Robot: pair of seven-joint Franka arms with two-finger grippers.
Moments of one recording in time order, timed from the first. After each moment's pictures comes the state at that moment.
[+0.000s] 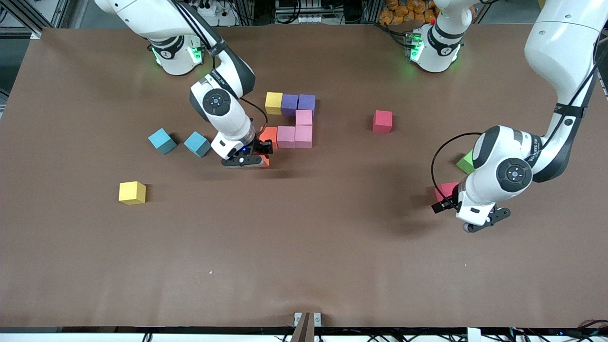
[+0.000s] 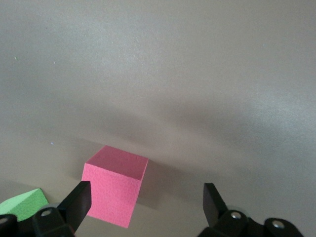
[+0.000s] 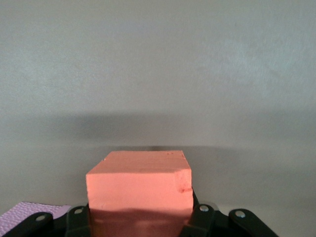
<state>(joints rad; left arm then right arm) 0.31 0.57 -0.51 -1.77 0.37 2.19 -0.76 0.34 0.38 0.31 -2.15 -0.04 2.59 0.69</state>
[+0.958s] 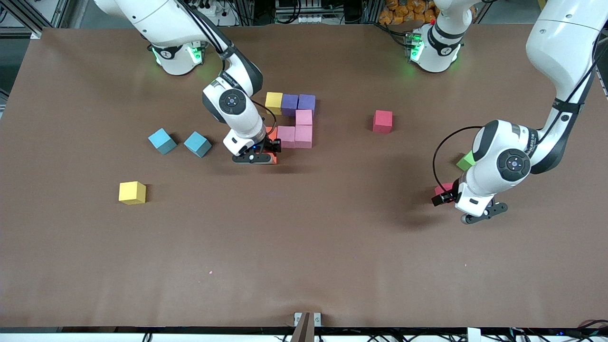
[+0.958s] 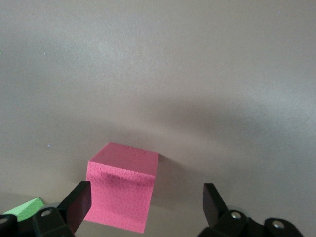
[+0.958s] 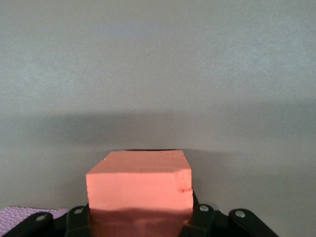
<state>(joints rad) 0.36 0.53 -0.51 -1.91 0.37 2.31 -0.67 0.38 0.46 0.31 -2.15 -0.14 2.64 0.81</state>
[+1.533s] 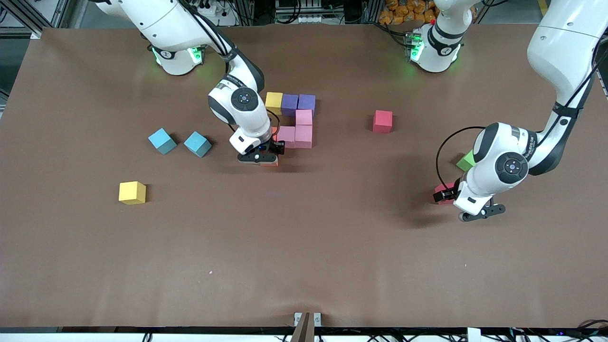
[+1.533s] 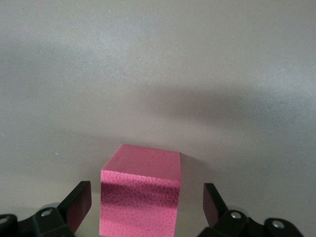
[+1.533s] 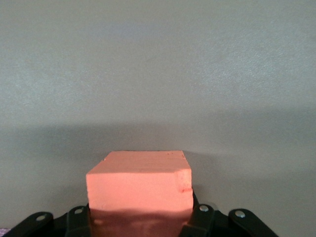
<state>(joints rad) 0.38 0.57 -0.51 -1.92 0.42 2.31 -0.59 0.40 0.50 0.30 -2.11 -0.29 2.64 0.97</state>
